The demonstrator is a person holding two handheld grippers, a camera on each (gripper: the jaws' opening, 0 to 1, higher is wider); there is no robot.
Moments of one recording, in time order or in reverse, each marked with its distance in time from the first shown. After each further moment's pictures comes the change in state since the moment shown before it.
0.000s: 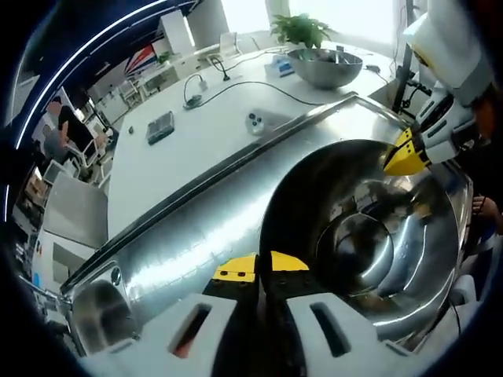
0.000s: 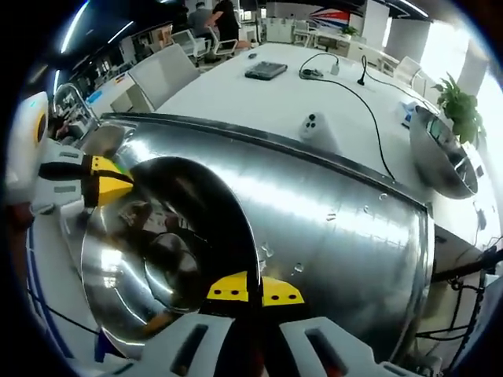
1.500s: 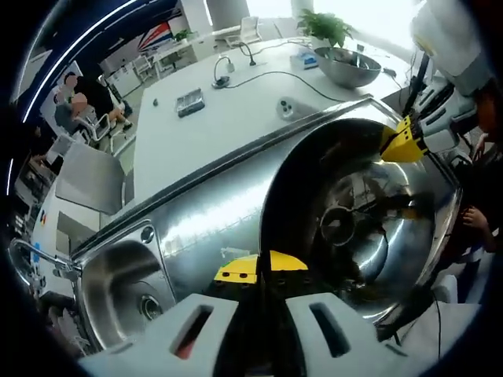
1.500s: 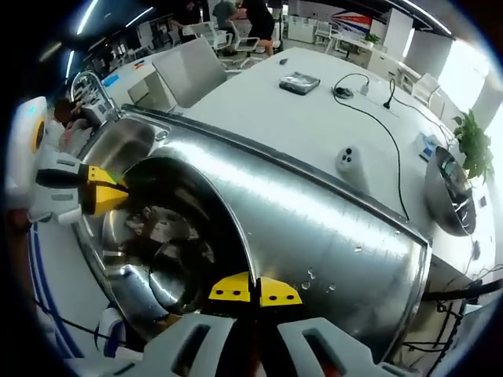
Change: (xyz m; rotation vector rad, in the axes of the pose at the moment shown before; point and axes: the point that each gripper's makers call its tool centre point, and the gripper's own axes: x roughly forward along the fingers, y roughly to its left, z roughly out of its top) left arm -0.073 0.066 -0.036 -0.134 0.112 0.021; right arm -0.041 0.083 0.052 -0.120 0.042 0.031
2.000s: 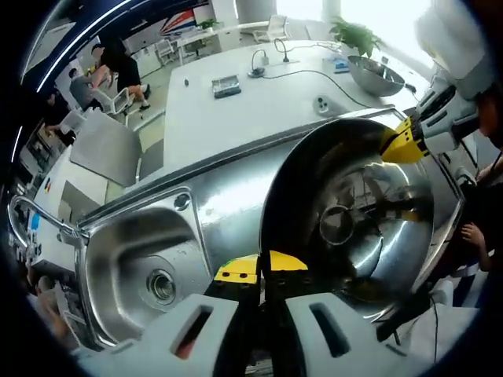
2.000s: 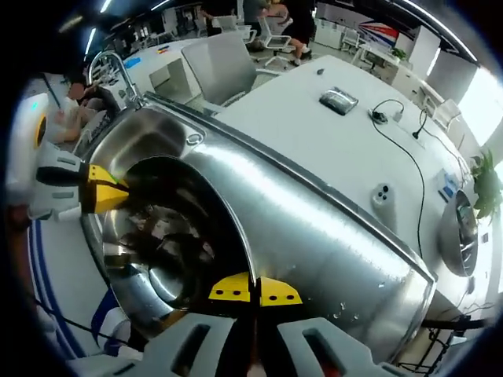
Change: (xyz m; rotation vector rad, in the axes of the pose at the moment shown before) left arm -0.029 0.075 -0.049 -0.123 0.017 0.052; right arm 0.010 0.079 0.054 -0.132 0.015 0.035
